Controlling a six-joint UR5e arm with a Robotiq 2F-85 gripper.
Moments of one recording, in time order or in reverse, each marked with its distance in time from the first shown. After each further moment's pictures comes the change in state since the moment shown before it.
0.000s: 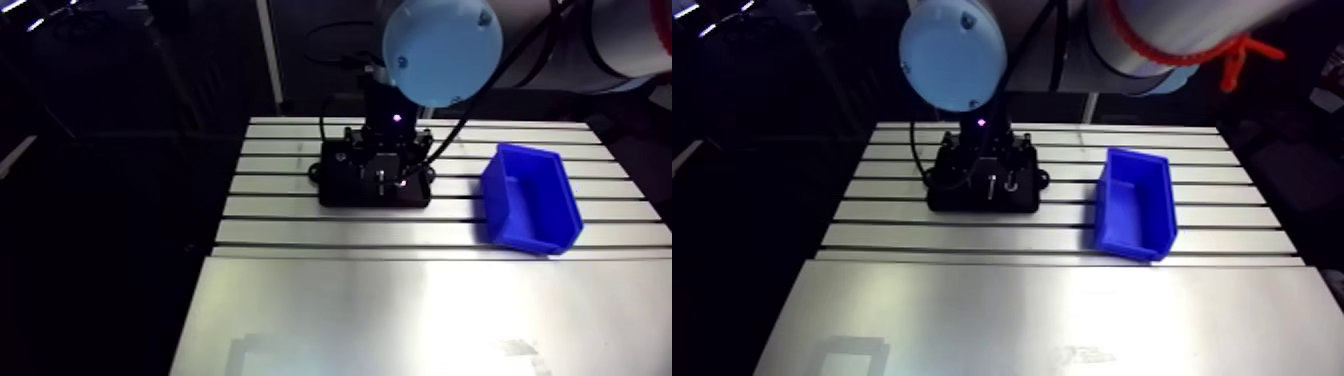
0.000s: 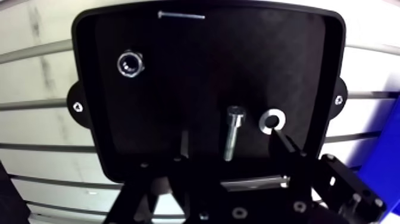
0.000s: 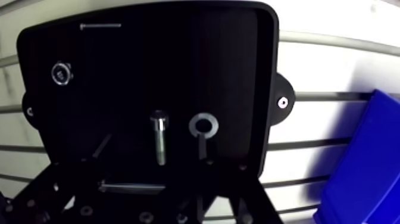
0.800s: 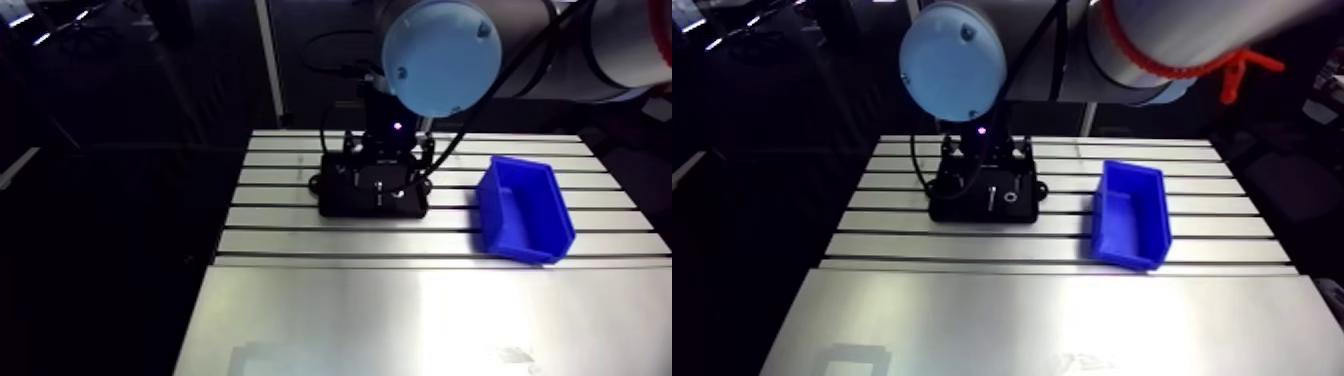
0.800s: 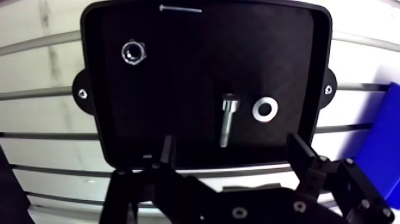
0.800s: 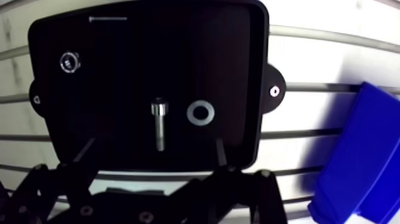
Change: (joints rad) arm -0.001 -0.043 0.020 -0.001 -0.005 -0.011
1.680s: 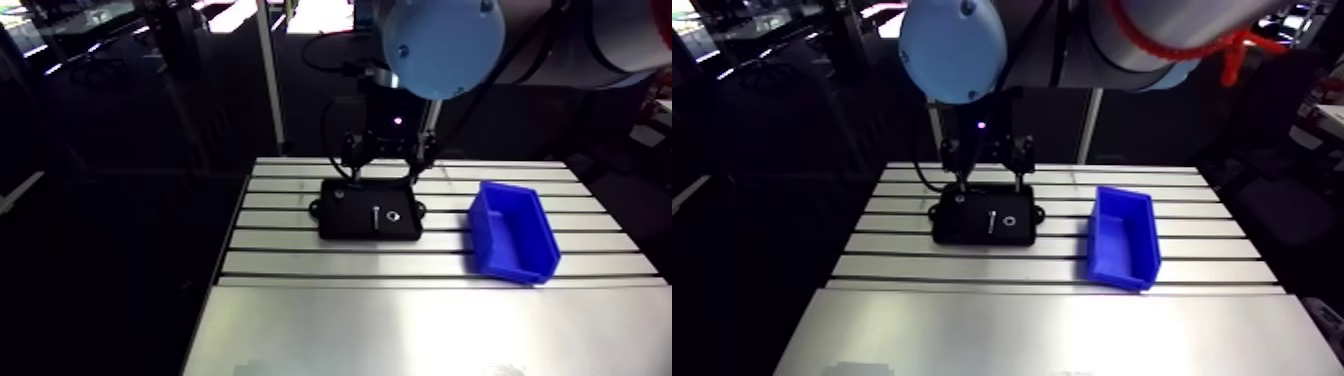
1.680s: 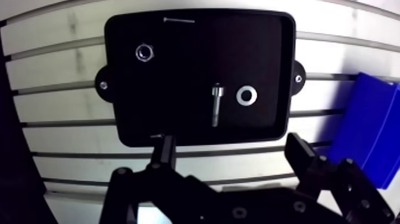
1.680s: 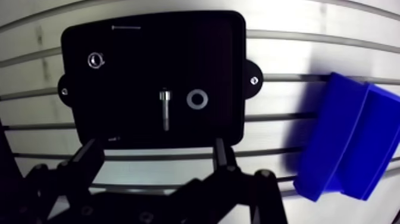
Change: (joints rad) arm -0.001 -0.097 -0.026 0.069 -0.004 0.014
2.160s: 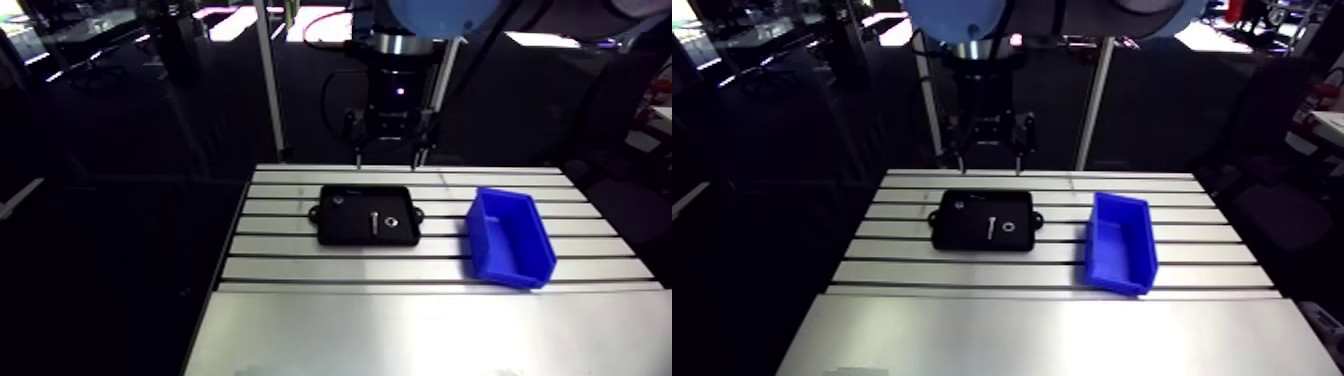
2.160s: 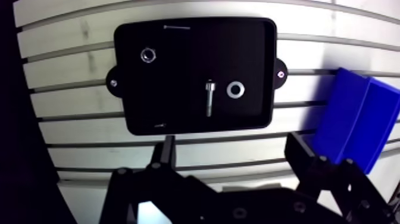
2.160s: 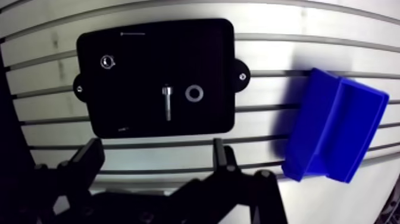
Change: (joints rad) arm -0.004 -0.025 -0.103 0.148 -0.003 0.013
